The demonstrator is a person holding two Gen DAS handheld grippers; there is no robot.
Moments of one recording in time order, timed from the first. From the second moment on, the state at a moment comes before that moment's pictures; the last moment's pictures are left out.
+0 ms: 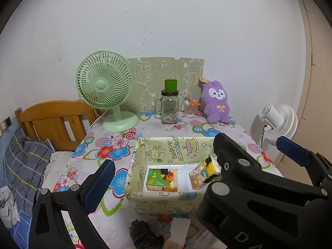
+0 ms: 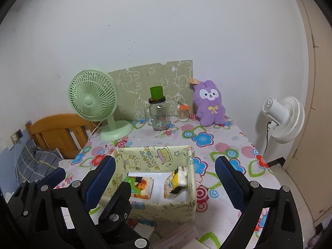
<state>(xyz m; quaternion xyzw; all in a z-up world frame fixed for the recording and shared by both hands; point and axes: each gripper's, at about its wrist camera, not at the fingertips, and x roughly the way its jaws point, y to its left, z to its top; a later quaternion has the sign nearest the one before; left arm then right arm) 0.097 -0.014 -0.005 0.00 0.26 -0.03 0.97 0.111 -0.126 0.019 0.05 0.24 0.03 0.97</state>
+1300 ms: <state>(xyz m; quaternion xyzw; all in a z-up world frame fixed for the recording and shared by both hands) 0.032 -0.011 -0.034 -0.01 0.25 -0.02 0.97 0.042 -0.121 0.000 0.04 0.23 0.04 0.97</state>
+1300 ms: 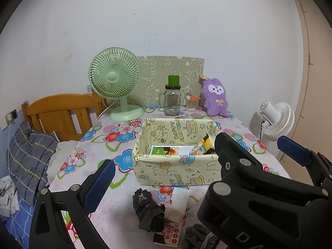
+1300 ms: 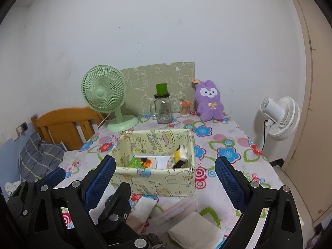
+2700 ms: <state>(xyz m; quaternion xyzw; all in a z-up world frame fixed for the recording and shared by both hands) 0.028 -0.016 -0.132 -0.02 0.34 -0.01 0.94 0.034 -0.130 -0.106 0.03 0.31 0.03 0.95</state>
